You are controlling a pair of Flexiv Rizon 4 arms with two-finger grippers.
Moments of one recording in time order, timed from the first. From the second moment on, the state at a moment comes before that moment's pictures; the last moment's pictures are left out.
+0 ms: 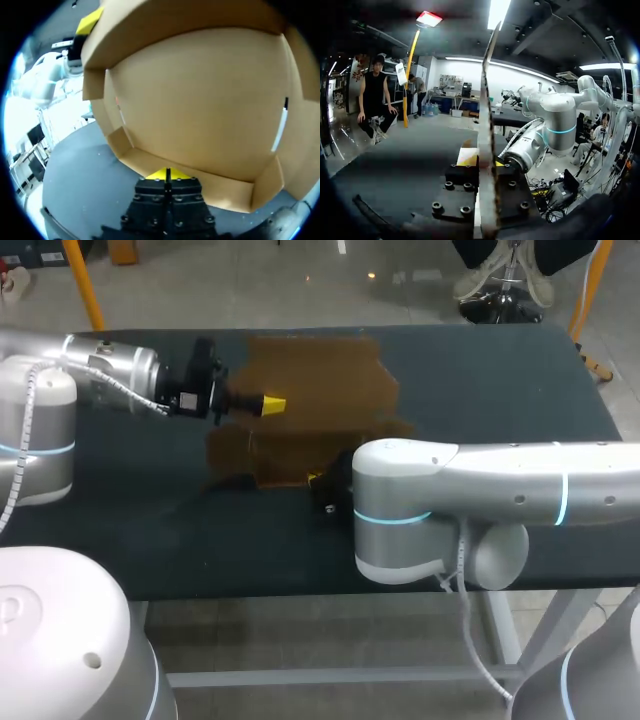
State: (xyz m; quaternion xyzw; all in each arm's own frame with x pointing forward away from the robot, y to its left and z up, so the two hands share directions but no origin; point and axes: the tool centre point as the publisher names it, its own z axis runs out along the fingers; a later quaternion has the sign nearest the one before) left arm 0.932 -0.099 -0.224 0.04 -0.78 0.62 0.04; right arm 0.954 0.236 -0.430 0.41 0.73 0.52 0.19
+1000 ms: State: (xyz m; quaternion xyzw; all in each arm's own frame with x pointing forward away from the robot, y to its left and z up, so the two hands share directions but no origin) left arm 0.931 -0.094 -0.232 0.04 -0.77 0.64 0.04; right arm 0.954 0.237 -0.430 0.41 0.73 0.52 0.19
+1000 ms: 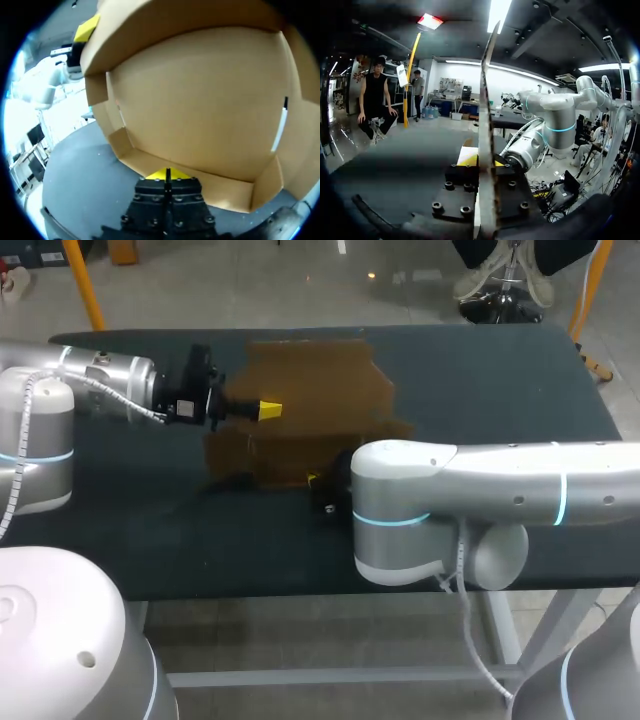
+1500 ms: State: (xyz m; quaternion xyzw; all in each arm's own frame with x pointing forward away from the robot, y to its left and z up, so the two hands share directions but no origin) left arm 0.931 -0.094 -0.232 0.04 -0.77 0.64 0.04; right arm 0.950 0.242 -0.427 0.40 0.73 0.53 0.18
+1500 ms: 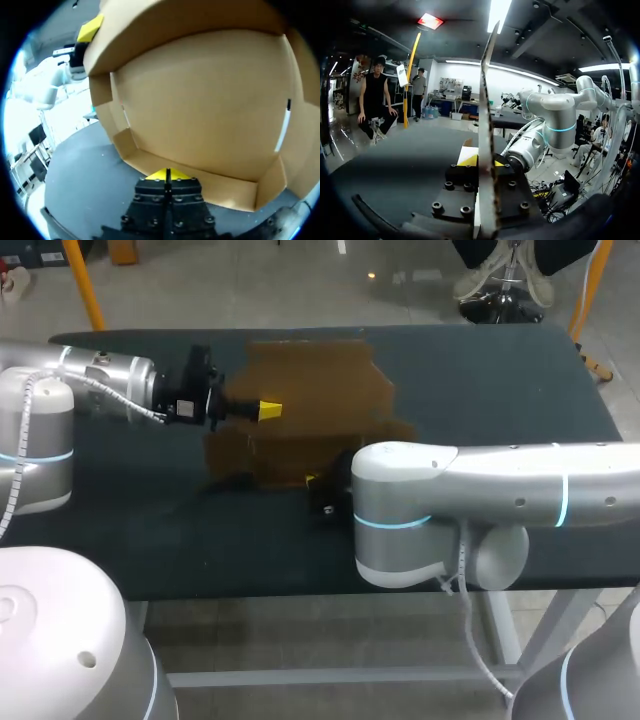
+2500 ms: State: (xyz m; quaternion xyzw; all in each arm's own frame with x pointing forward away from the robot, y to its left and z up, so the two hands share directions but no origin) left arm 0.931 -0.094 -0.232 0.04 -0.77 0.64 0.04; right arm 0.865 0.192 -0.378 0.35 0.73 0.58 0.15
